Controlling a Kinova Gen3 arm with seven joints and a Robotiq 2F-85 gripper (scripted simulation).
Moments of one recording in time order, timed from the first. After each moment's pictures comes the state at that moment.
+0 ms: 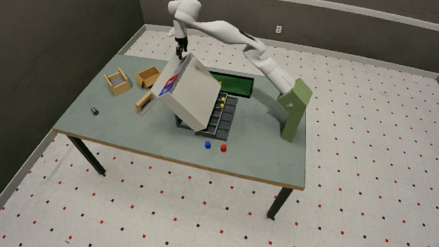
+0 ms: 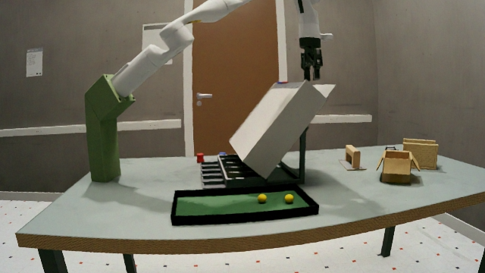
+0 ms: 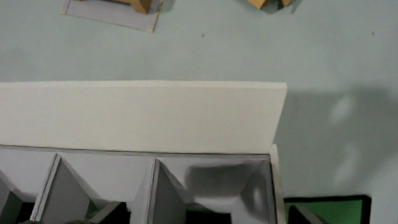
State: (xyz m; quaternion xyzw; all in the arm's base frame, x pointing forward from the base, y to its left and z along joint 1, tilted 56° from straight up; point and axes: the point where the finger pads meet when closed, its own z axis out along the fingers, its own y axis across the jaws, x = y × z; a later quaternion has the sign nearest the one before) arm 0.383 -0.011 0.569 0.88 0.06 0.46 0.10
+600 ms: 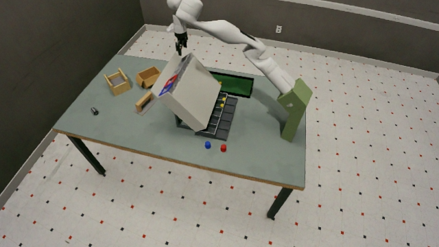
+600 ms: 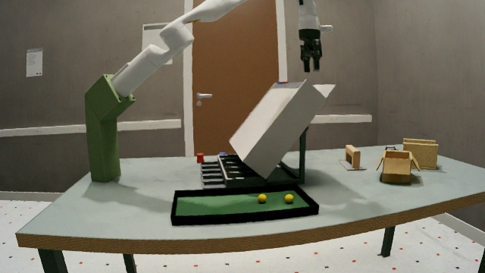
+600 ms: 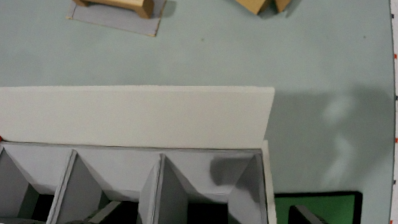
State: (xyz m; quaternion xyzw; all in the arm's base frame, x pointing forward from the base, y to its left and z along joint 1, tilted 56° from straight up) arm 0.358 -0.007 0.586 0.88 0.06 0.46 0.11
